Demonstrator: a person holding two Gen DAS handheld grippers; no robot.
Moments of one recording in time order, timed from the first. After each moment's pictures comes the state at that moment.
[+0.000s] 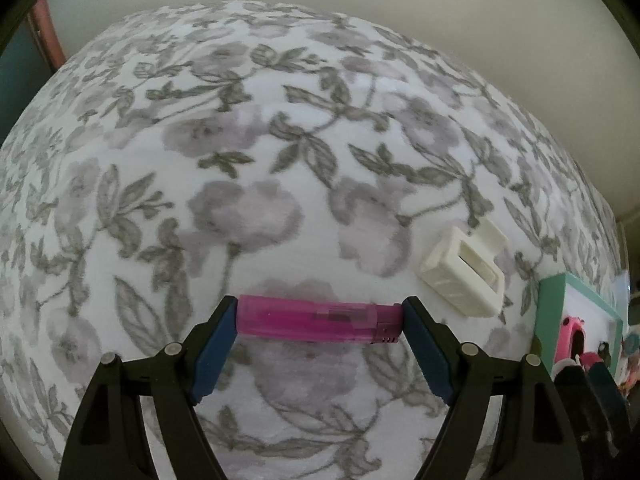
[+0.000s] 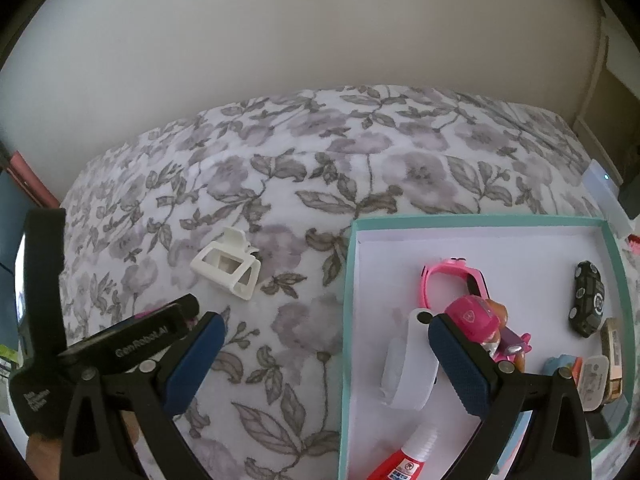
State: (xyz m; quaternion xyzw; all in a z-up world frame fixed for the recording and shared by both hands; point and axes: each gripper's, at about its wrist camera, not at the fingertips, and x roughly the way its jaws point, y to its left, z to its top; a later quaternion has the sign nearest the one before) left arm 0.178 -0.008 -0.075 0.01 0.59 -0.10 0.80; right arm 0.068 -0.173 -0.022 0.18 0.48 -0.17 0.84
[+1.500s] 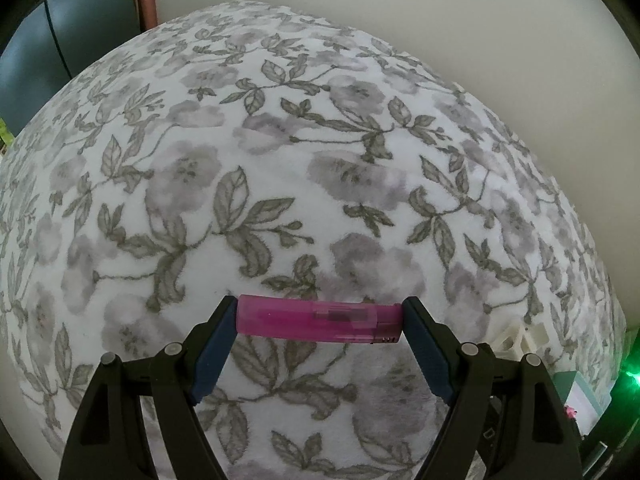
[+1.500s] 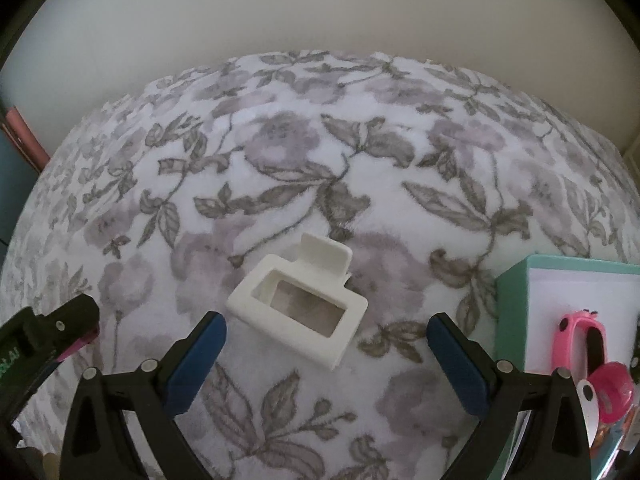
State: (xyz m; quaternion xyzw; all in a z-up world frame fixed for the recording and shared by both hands) left arm 0.184 0.067 -0.057 -0.09 0.56 0.02 0.82; right arm 0.162 -0.121 -0.084 0.13 0.53 -0.16 0.83
